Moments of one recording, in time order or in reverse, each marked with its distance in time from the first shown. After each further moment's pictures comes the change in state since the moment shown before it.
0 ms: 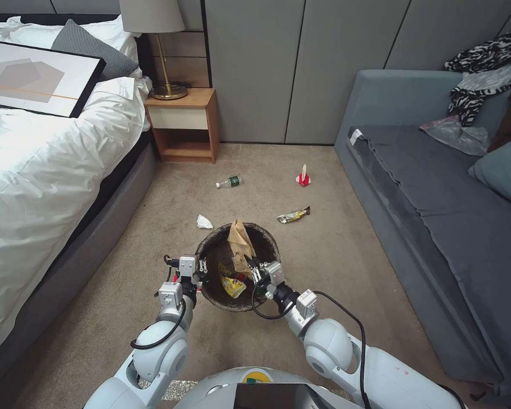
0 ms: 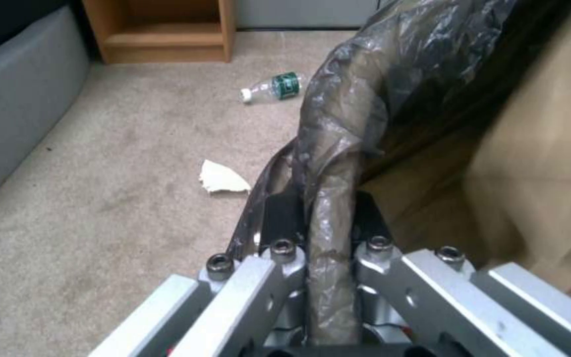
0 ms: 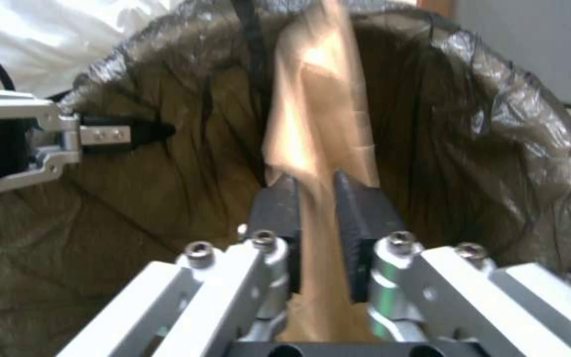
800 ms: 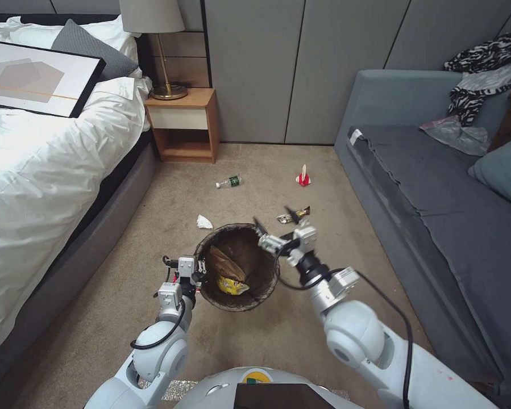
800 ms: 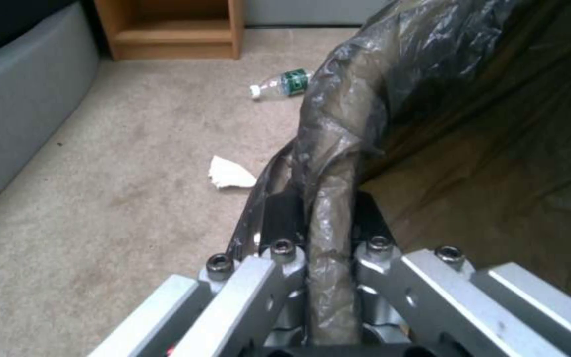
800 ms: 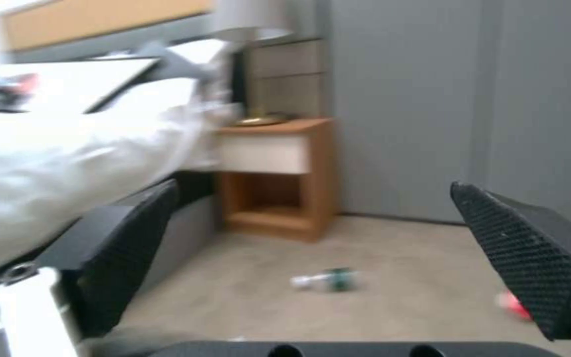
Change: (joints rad) left arm -0.001 -0.003 0.001 0.011 0.002 -0.003 0.000; right arm -0.058 -0.022 0.174 0.242 0.020 -0.012 0.029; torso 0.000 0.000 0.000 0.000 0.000
